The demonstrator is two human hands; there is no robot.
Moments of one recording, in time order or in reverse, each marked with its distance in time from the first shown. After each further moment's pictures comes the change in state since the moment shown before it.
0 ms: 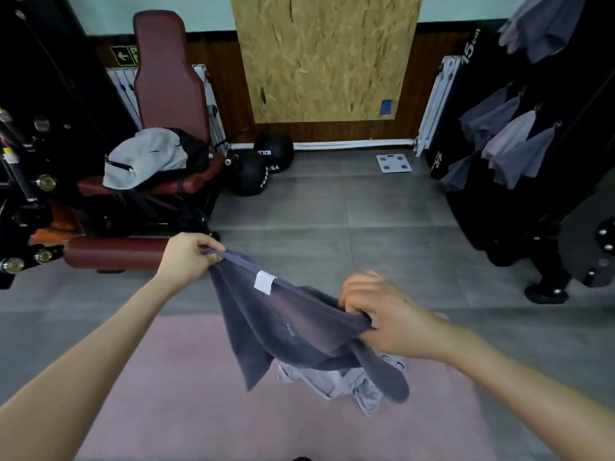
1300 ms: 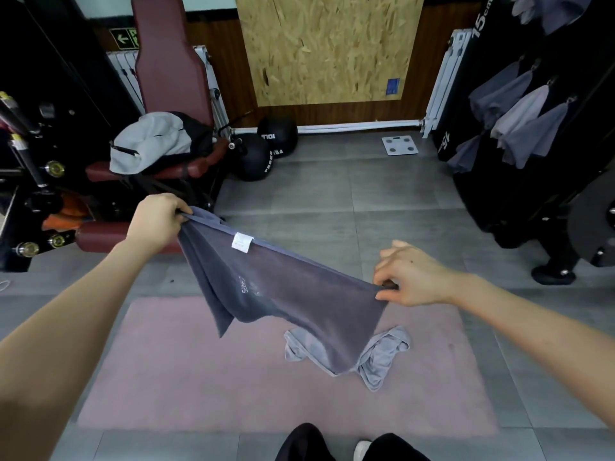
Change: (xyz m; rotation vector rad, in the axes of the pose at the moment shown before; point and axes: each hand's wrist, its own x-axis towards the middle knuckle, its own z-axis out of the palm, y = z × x) left_hand 0.027 -0.040 -0.037 0.413 0.104 0.196; right_hand -0.015 0.072 -0.003 -0.472 -0.246 -0.009
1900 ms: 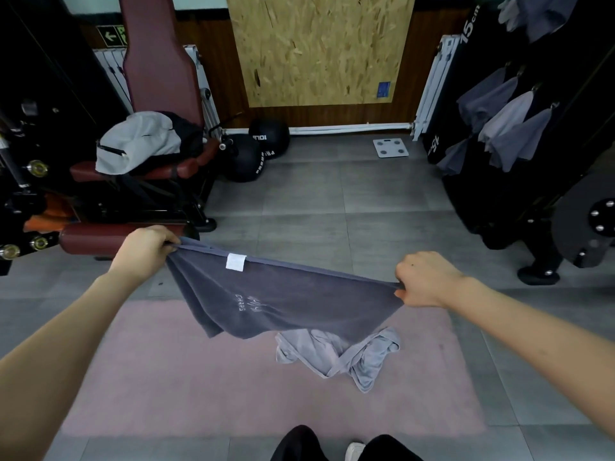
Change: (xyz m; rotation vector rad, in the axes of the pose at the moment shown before) left_hand -0.034 -0.024 0.033 -0.038 -0.108 0.005; right_hand -0.017 0.004 -0.002 -0.353 -0.360 0.468
